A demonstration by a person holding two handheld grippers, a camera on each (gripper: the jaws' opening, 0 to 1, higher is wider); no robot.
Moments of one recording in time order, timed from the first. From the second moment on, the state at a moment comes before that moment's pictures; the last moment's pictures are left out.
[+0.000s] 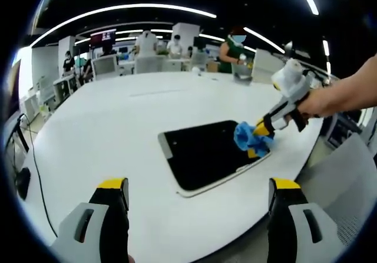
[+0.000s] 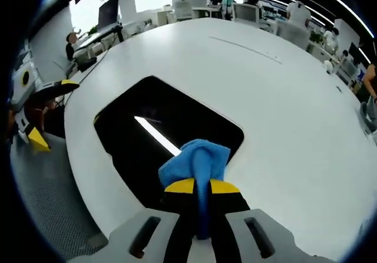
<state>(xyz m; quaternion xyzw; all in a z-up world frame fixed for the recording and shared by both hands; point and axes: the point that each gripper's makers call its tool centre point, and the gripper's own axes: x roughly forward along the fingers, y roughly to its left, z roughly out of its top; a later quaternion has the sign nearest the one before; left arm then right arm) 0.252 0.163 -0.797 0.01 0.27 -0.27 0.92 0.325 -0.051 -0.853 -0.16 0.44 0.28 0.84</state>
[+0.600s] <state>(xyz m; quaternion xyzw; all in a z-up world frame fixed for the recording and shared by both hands) 0.242 0.155 -0.807 0.05 0.31 -0.29 0.91 0.303 -0.050 -0.854 -0.12 0.46 0.24 0.85</state>
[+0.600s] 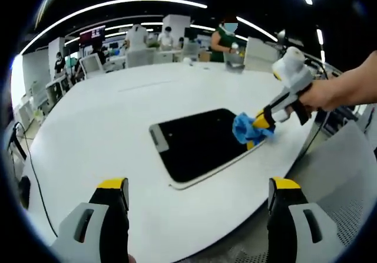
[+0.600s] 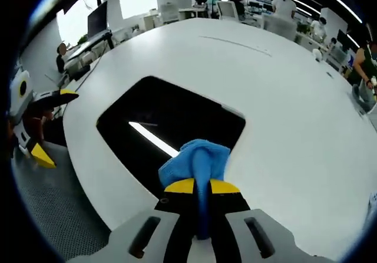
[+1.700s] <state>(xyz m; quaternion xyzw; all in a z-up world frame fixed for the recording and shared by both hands) 0.244 0.154 -0.798 0.00 0.31 -0.28 0.91 0.287 -0.048 -0.853 -0.12 0.42 0.24 0.86</state>
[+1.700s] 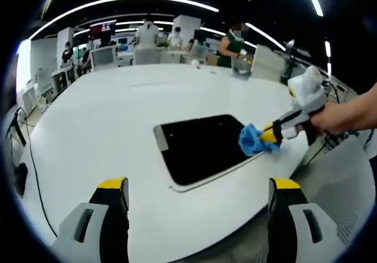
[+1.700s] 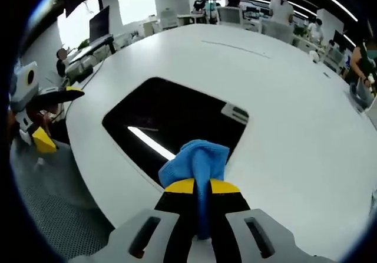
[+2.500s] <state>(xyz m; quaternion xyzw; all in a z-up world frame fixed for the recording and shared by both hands) 0.240 0.153 -0.780 -0.05 0.27 -0.30 0.91 0.286 -0.042 -0.852 -0.12 0.40 0.25 0.87</state>
